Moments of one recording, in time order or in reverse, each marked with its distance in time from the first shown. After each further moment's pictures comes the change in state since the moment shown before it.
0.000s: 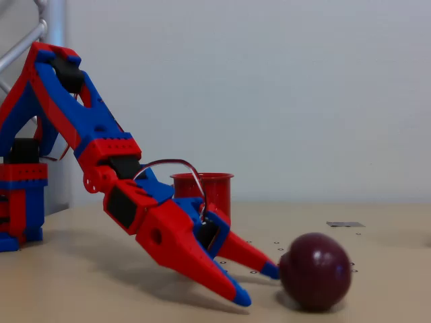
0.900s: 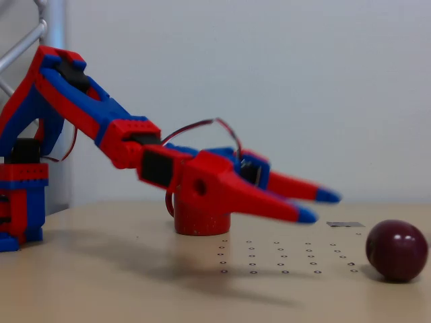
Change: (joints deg) arm -1.8 -4.4 -20.6 -0.8 10.1
